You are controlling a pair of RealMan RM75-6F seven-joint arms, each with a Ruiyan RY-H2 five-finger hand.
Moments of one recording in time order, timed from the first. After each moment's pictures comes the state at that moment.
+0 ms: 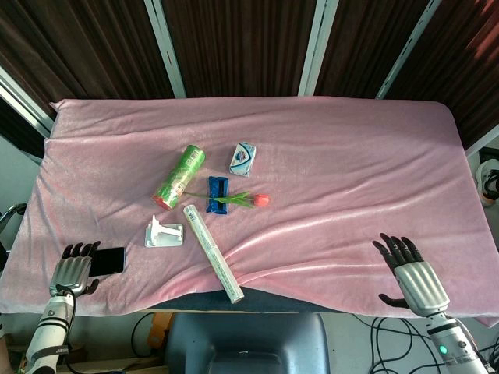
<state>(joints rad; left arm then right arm) -0.38 -1.31 -0.04 -1.61 0.86 1.06 0.58 0.16 -1.15 -0.05 -1.65 -1.59 1.32 -0.16</state>
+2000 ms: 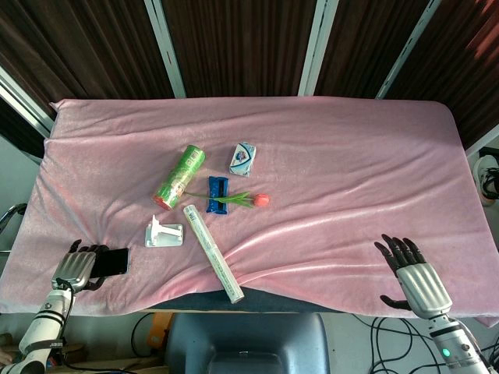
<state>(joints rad) -0.44 -1.26 0.01 -1.56 0.98 0.96 0.35 0.14 -1.14 -0.05 -1.65 -1.61 1.34 -0.14</state>
